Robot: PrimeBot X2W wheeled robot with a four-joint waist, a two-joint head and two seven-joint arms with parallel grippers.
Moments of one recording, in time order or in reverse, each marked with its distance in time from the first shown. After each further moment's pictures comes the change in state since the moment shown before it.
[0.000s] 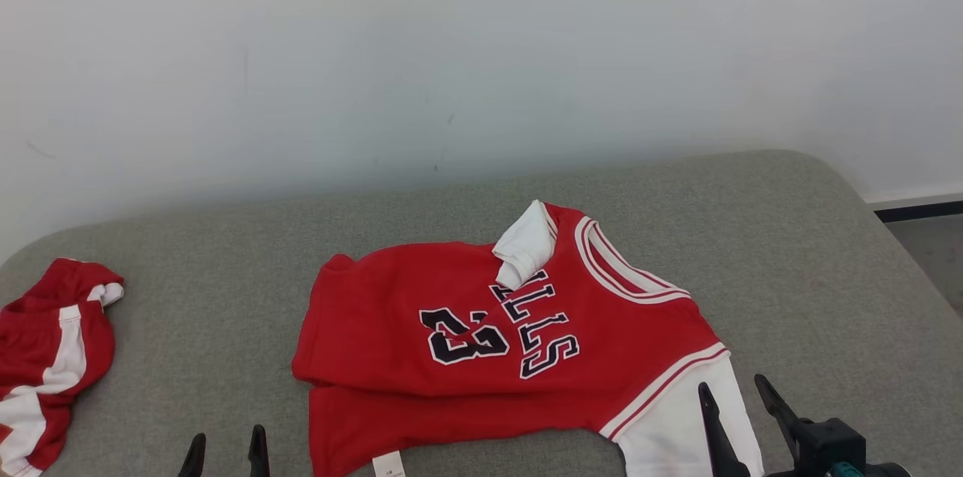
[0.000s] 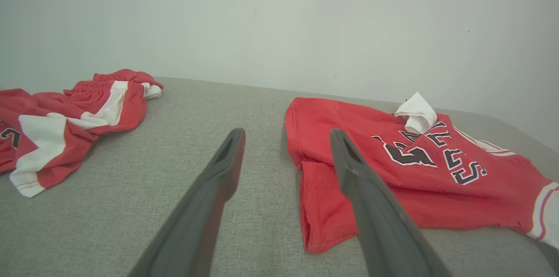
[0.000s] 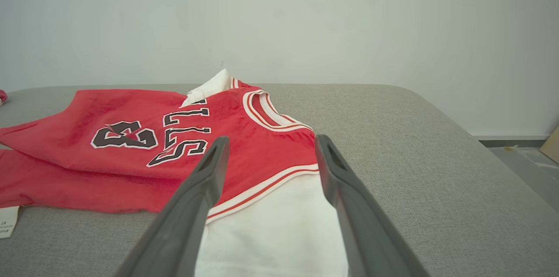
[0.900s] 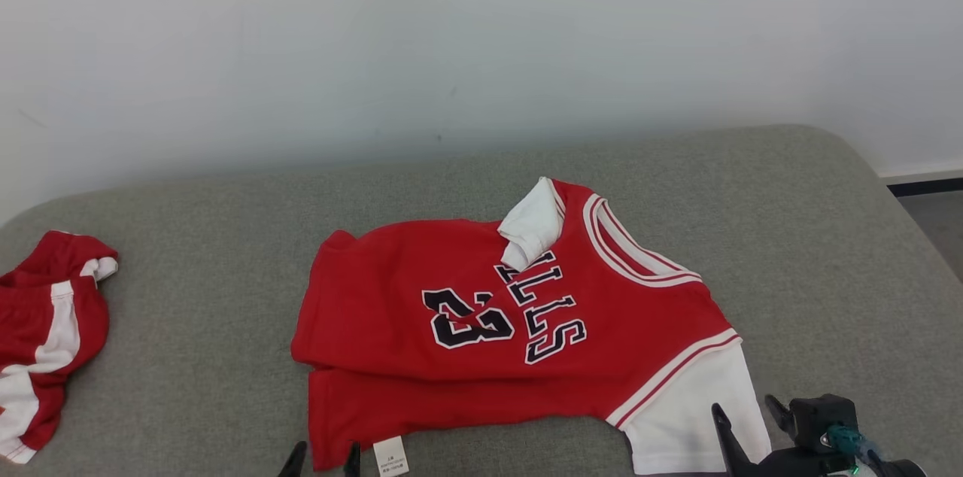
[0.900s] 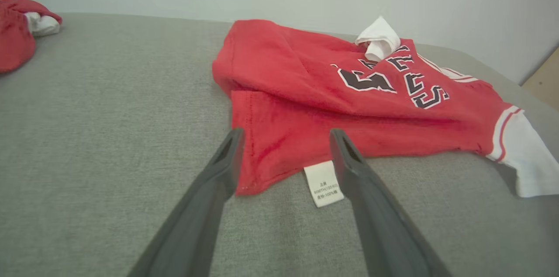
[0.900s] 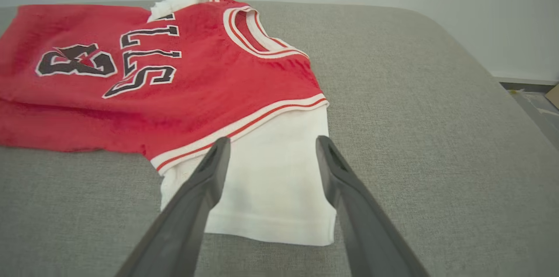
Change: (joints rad) left arm -0.069 -0.002 -0.181 0.160 -0.012 -0.014 0.007; right arm -0.042 -0.056 0.010 0.046 0.036 0.000 0.204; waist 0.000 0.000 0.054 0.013
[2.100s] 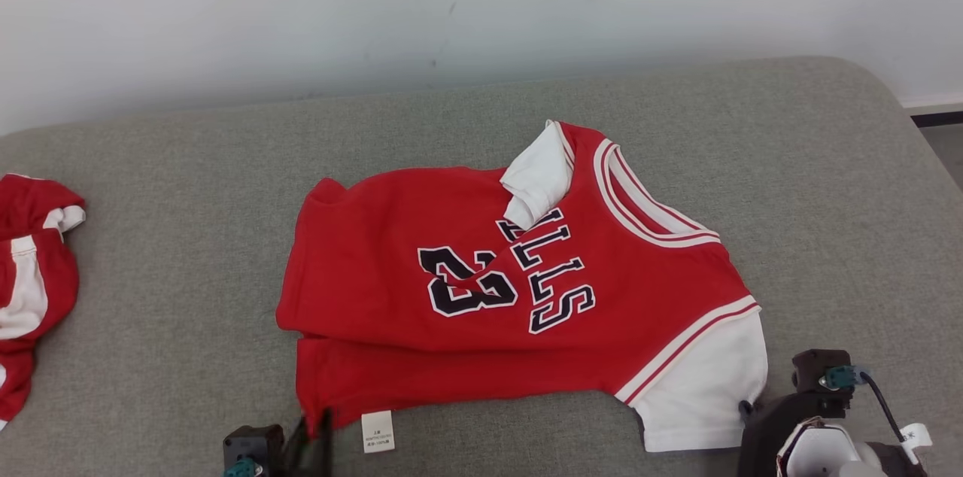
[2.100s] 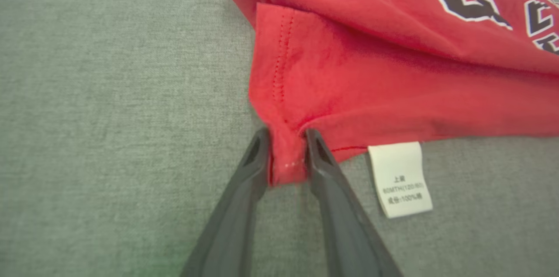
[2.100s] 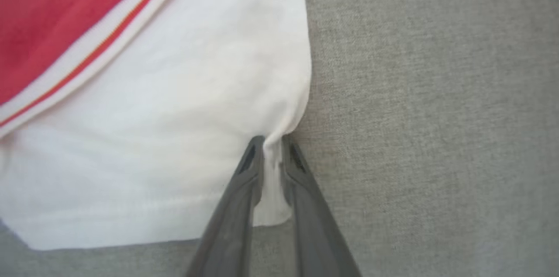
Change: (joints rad) left arm -0.265 0.010 -0.079 0.359 -0.048 0.096 0.011; right arm -0.248 -0.015 -0.047 0.392 0.115 -0.002 0.235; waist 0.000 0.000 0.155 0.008
